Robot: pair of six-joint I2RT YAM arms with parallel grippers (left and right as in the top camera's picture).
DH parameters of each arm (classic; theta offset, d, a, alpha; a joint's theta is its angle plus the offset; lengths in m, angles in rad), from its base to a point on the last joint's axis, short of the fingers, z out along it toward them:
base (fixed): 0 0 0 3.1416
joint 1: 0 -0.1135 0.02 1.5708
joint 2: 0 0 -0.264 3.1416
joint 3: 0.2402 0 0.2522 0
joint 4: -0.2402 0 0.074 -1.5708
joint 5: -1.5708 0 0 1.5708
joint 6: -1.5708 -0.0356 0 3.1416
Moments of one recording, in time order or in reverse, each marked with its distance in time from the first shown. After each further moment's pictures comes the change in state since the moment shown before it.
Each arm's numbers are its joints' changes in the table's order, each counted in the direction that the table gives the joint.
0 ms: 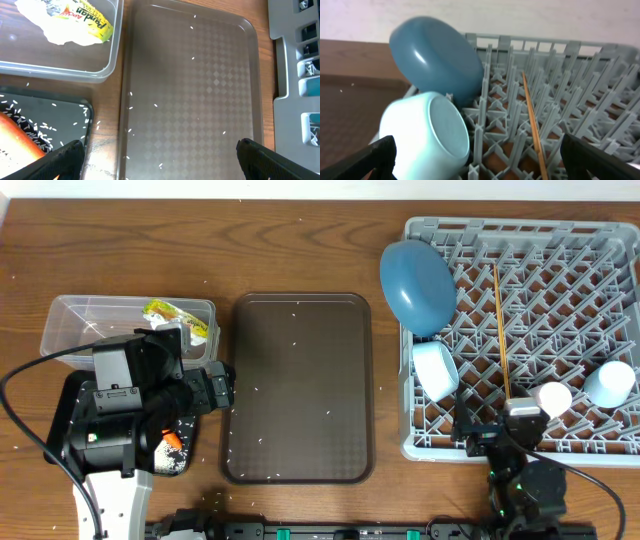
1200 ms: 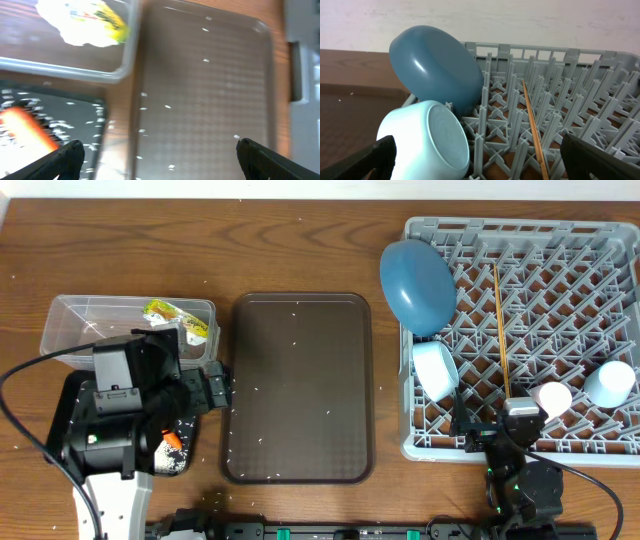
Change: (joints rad) left arm 0.003 -0.014 0.000 0.000 0.098 0.000; right arm 0.000 -0.002 -0.045 0.093 -0.001 -0.003
